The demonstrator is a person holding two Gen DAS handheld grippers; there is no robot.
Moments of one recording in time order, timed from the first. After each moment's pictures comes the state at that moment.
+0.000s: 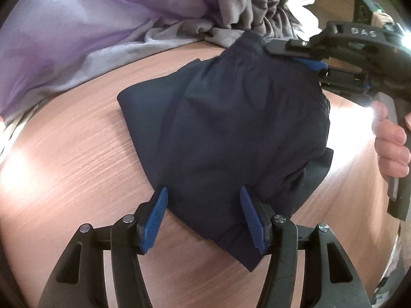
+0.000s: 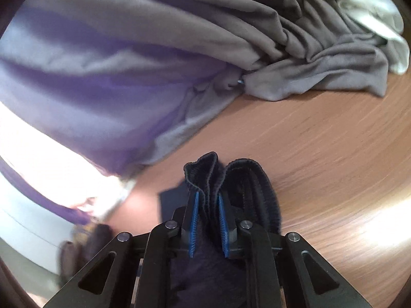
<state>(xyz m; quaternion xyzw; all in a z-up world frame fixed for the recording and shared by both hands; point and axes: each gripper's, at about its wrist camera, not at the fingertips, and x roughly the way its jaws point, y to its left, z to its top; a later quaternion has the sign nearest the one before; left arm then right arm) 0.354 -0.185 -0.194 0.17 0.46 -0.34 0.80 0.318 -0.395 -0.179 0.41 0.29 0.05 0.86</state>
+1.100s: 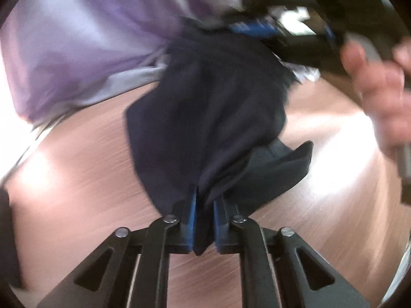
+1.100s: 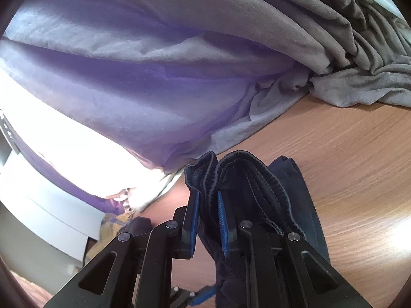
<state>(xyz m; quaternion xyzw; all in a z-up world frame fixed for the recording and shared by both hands) 0.311 -0.178 -0.173 0.16 0.38 -0.28 0.86 0.336 -0.350 -0.141 0.41 0.28 0.14 0.86</state>
